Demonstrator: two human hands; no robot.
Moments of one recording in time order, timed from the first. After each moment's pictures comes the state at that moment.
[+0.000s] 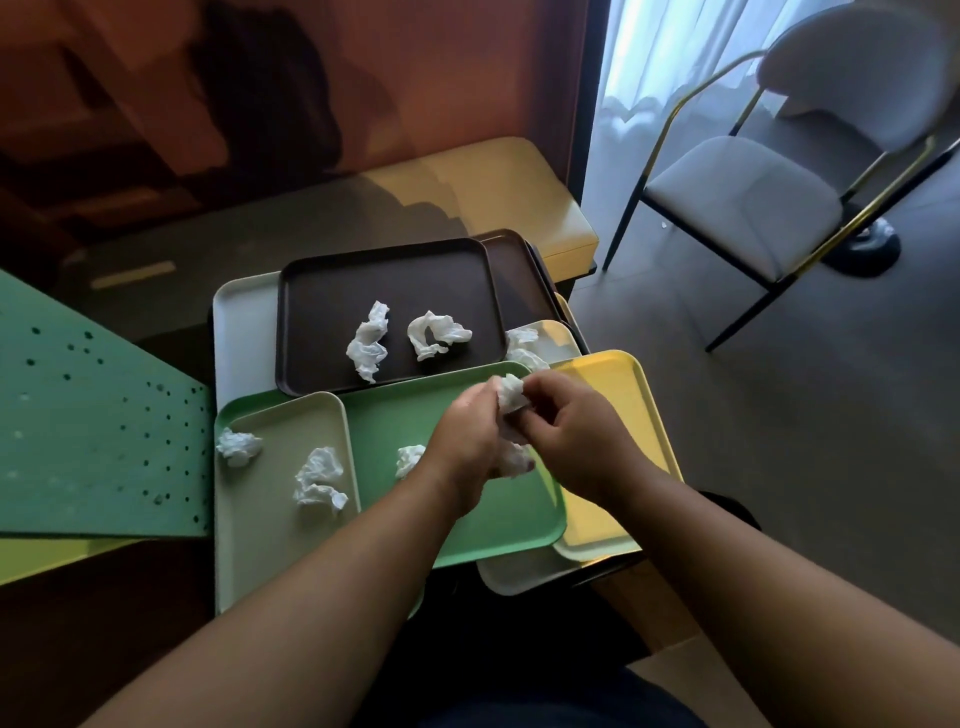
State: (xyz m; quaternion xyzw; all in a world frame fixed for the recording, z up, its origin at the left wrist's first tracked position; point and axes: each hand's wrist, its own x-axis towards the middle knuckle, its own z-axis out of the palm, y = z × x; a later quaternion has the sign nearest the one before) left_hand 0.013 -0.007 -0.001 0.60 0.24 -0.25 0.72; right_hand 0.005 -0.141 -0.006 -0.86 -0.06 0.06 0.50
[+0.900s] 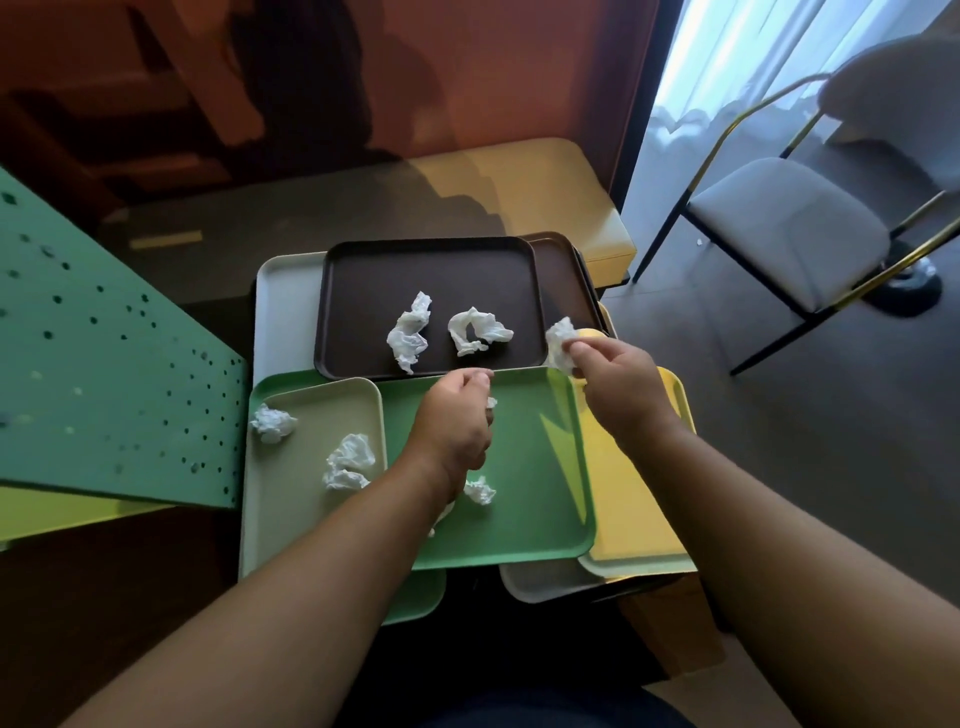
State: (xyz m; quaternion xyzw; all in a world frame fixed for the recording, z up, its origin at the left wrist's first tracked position) left_hand 0.025 0.043 -0.009 0.66 0.27 -0.14 0.68; right_hand 0.063 -0.129 -0.004 -0.81 0.15 0.09 0.56
